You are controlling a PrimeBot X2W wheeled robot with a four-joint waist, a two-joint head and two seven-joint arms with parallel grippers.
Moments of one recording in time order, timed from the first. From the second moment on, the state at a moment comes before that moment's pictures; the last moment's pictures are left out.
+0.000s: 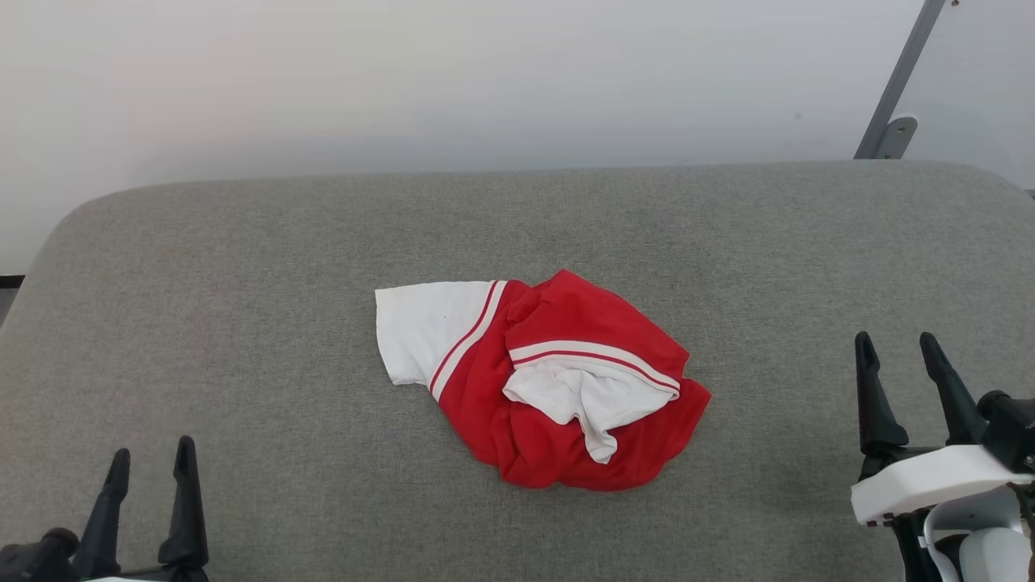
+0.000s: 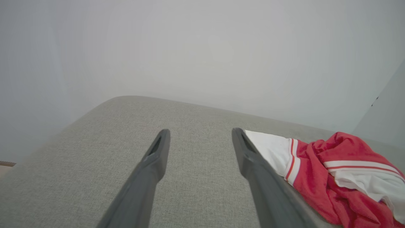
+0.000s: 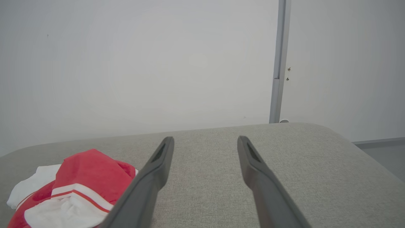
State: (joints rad) left arm 0.14 0.26 0.08 0.09 -0.47 -0.09 -0.26; right arm -0.09 -0.14 -0.10 0.21 0.27 0.13 -0.18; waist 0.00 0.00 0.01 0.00
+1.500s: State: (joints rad) left arm 0.03 0.17 0.00 0.13 -0.41 -0.13 -0.26; right arm -0.32 -0.32 0.38 0.27 0.33 0.13 0.61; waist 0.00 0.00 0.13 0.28
